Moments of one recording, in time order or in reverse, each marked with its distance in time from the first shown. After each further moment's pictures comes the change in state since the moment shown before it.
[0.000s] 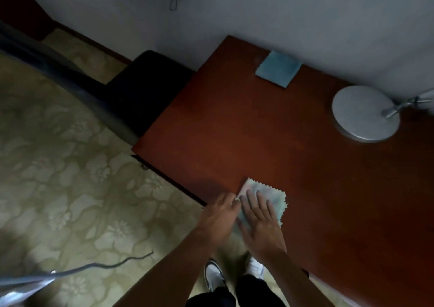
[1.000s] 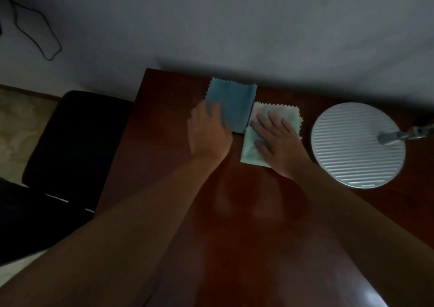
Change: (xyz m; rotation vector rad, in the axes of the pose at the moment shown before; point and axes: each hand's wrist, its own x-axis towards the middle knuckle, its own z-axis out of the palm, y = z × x) left_hand 0.406 -0.035 -0.147 -0.020 0.413 -0.128; right_hand 0.295 0.212 -0.180 -0.062 0.244 0.073
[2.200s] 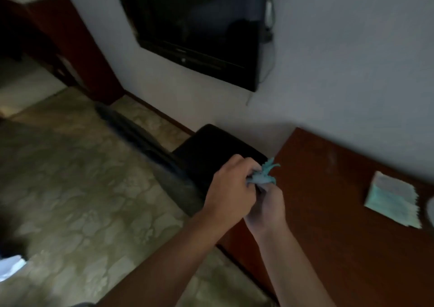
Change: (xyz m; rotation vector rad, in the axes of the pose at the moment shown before) left_hand -0.288 -0.215 -0.312 -0.447 0.203 -0.086; right_hand -0.105 -0.509 -0.065 2.208 -0.121 0.492
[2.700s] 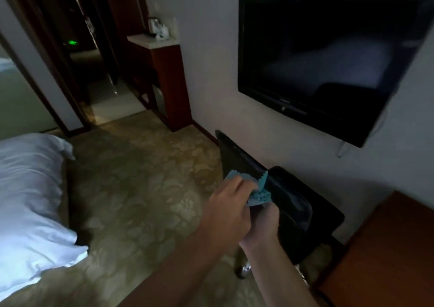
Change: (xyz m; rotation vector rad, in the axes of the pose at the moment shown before) left_hand -0.145 -0.149 -0.263 0.316 0.302 0.070; right_hand -0.069 0.252 0.212 0.098 -0.253 0.185
